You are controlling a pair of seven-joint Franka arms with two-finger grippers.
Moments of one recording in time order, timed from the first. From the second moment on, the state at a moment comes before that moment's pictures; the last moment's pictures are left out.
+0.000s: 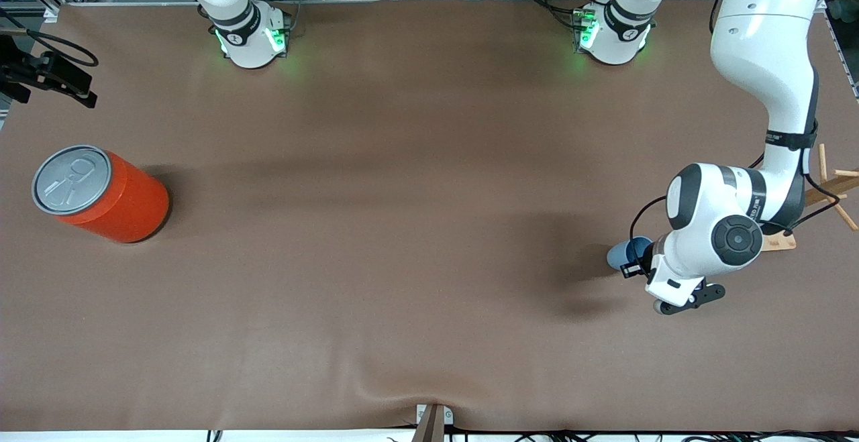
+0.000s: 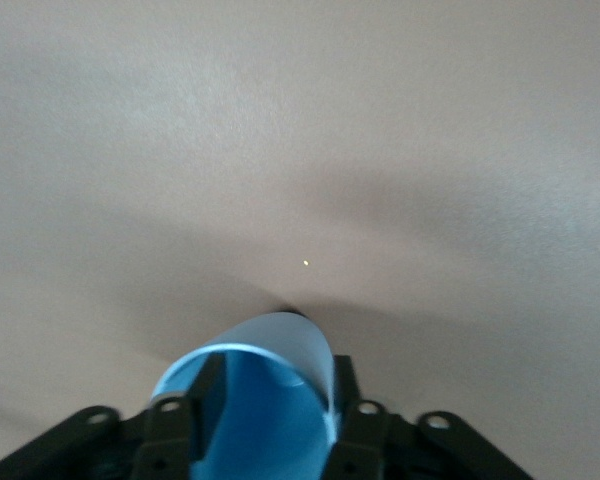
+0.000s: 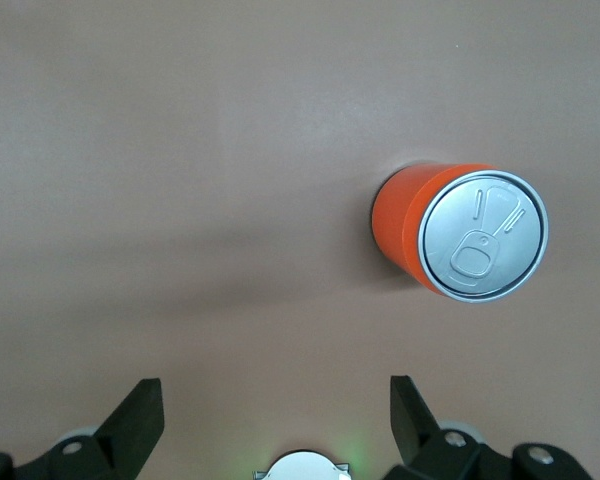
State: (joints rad) left arm -0.08 0.62 -0.08 -1.54 0.09 2.10 -0.48; right arm -0.01 -0.01 0.05 -1.41 -0.05 1.33 0.08
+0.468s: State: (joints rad) left arm -0.07 0.42 -0.08 -1.52 0.08 1.93 -0.46; right arm -0.04 -0.01 0.04 -1.41 -0.03 1.33 0.07
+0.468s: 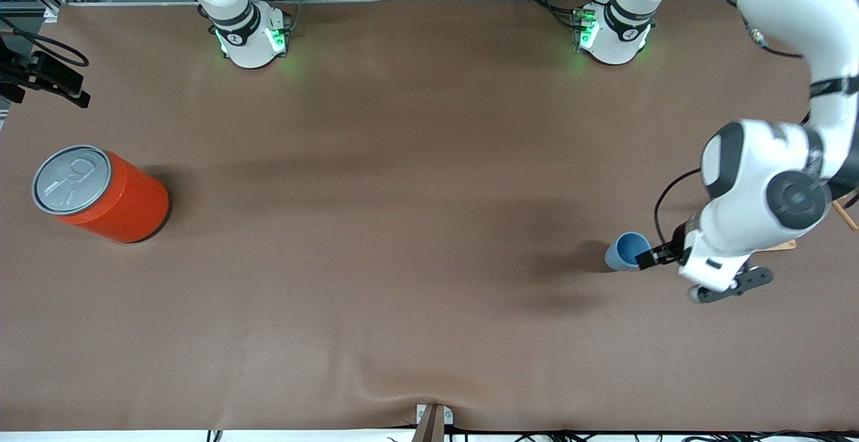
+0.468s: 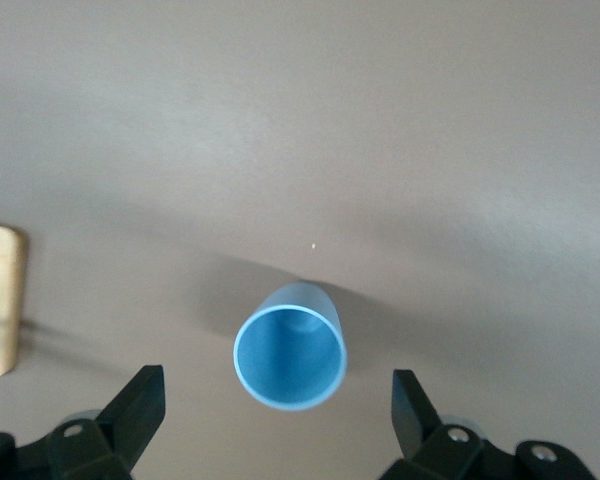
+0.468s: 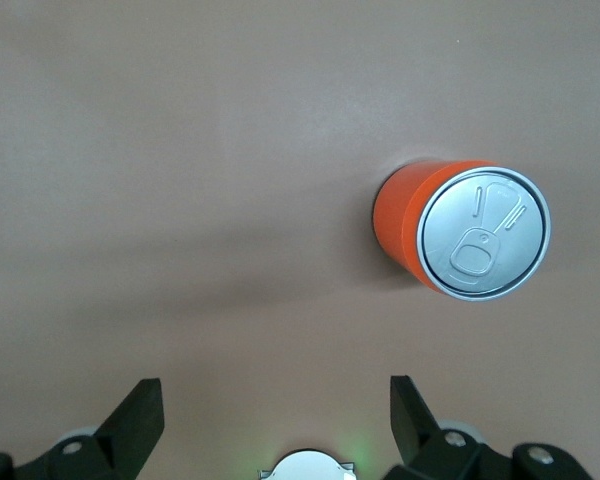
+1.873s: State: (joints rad) left arm 0.00 0.01 -0.03 -1.47 -0.07 1.41 0.03; right arm -0.04 -0.01 0.04 -1.41 -0.02 1.32 0.07
